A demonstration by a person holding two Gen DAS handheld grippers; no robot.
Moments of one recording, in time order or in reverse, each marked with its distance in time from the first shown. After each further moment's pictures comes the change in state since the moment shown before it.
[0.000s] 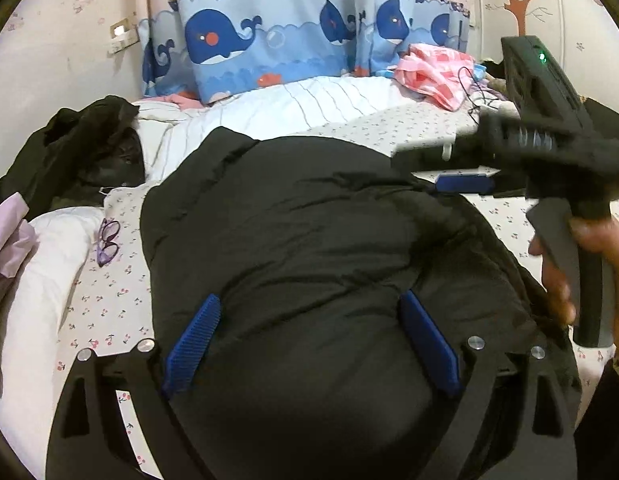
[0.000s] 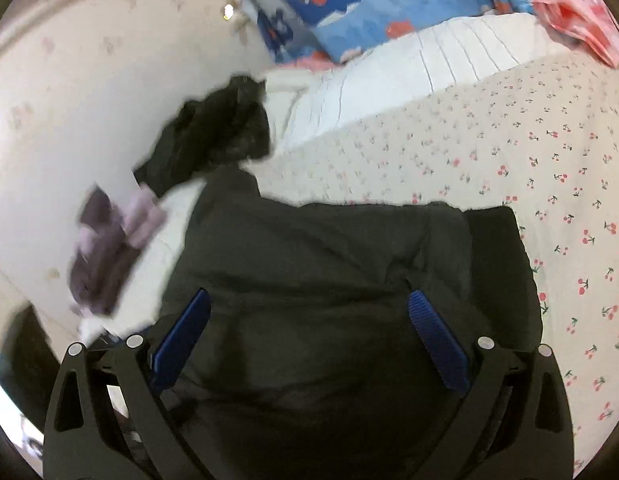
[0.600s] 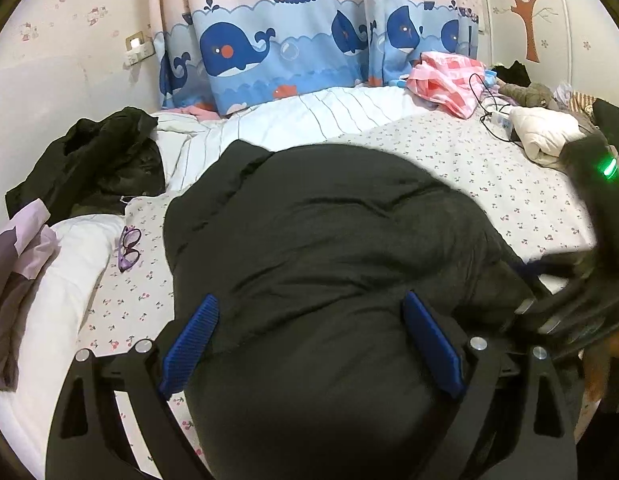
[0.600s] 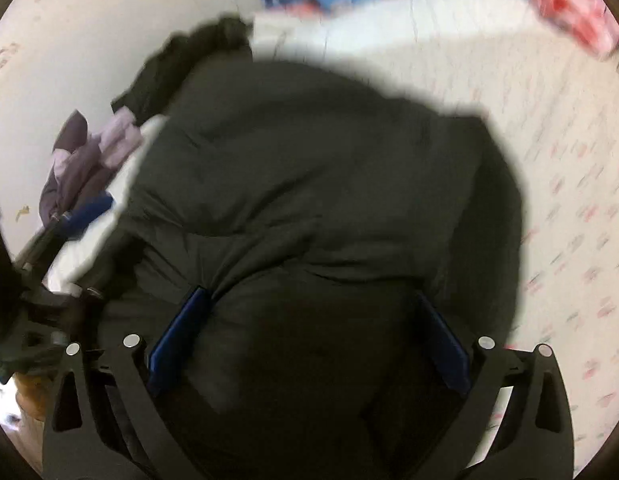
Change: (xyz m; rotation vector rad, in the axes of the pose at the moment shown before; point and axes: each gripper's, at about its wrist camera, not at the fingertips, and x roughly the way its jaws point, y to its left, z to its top) left arm -0.015 -0.003 -0.003 0.005 -0.033 0.072; right arm -0.011 0.009 -0.076 -0.024 0.159 -0.096
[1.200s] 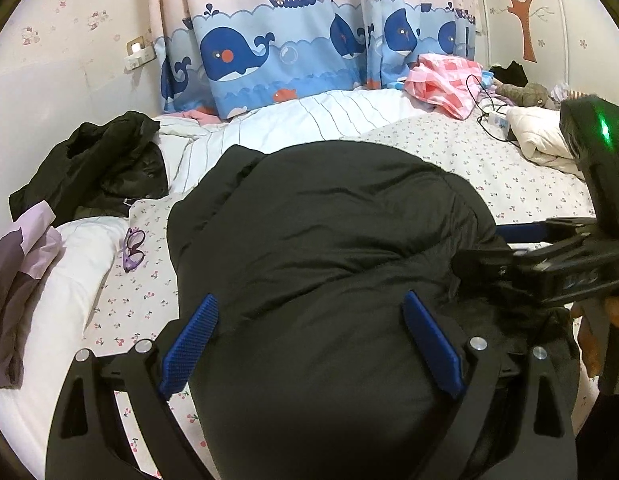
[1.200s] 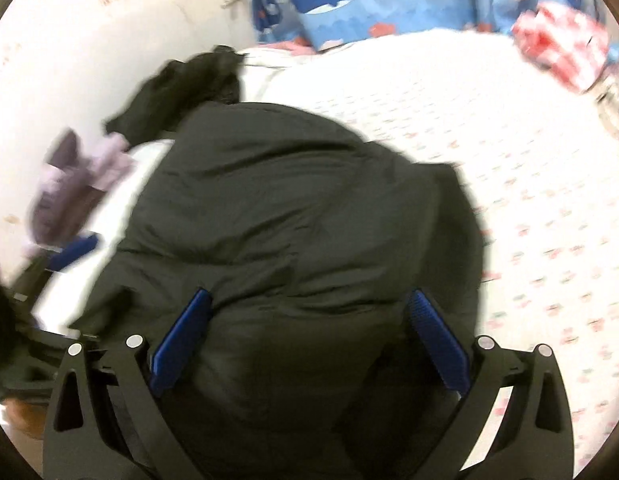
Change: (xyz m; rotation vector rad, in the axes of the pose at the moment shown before) left arm -0.013 -0.002 -0.004 0.004 -0.016 0.001; right arm -0.038 0.006 0.006 -0.063 -0.171 -0.165
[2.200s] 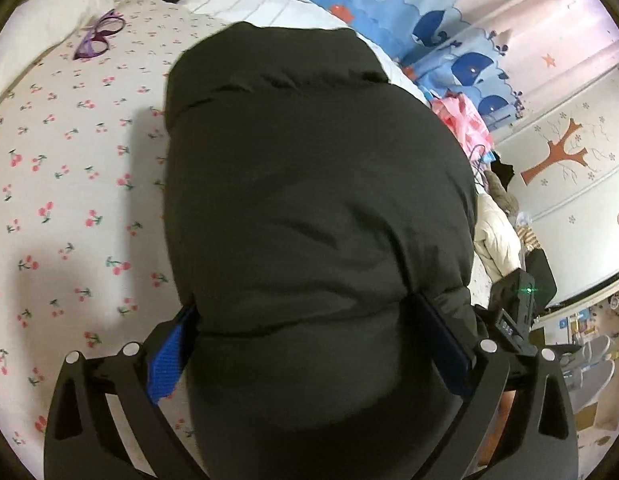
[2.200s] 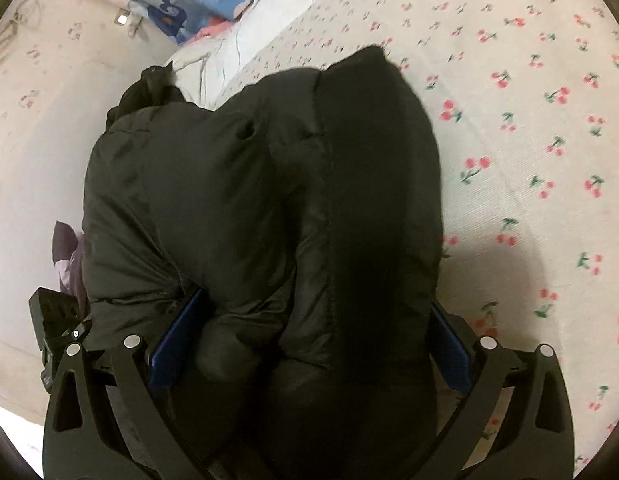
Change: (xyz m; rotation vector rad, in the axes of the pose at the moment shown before) left arm 0.080 0.111 -0.035 -0.660 0.302 -0.489; right arm 0.046 -0.089 -0.019 0.474 0.214 0.216
